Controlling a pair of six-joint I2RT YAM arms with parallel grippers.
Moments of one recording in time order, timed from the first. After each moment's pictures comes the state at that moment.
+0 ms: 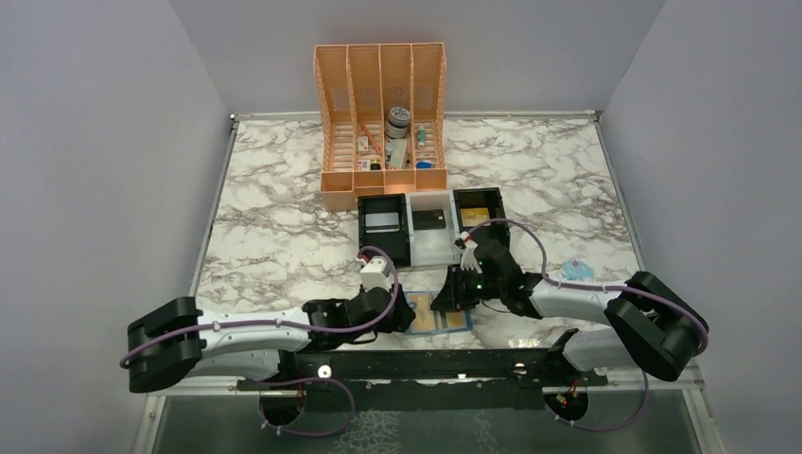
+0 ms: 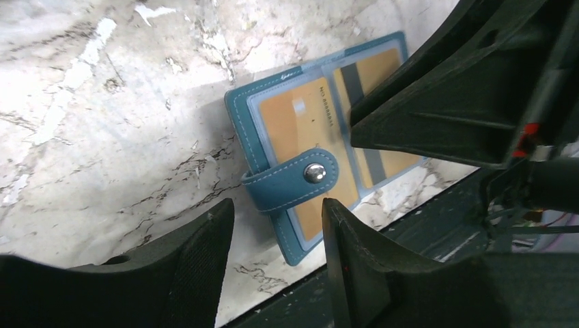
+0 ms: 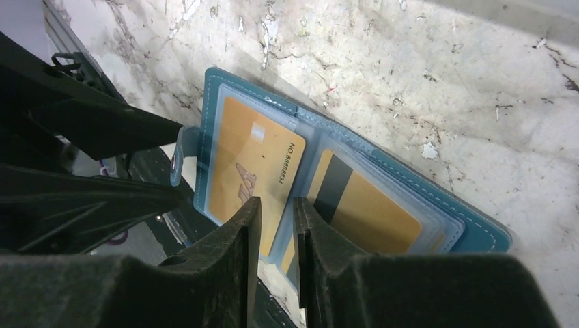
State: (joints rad) left arm -1.24 1.03 0.36 -0.04 -0.36 -1.03; right arm 0.75 1.32 0.36 0.26 -0.42 0.69
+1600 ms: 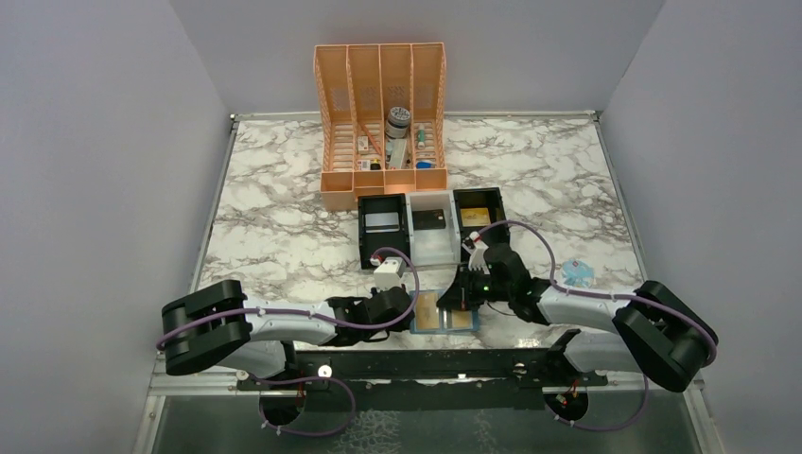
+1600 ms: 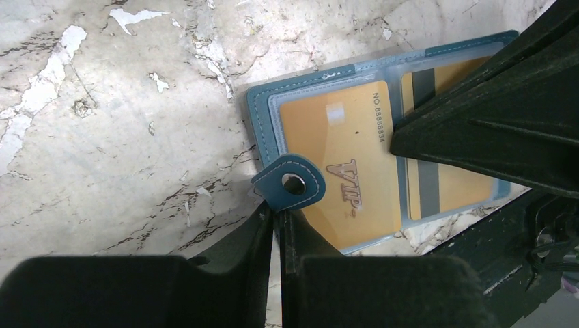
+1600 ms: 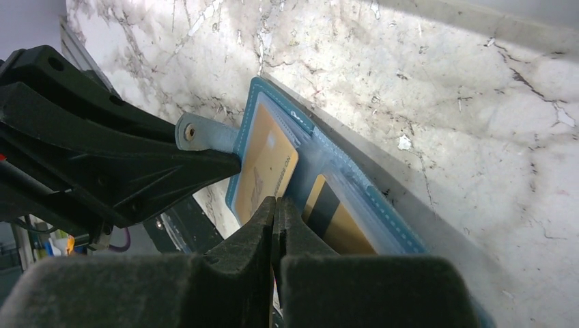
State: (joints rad) left arm -1.25 1.31 0.42 0.08 -0.36 -1.02; right arm 0.73 1.27 0.29 0.34 -0.41 0.71
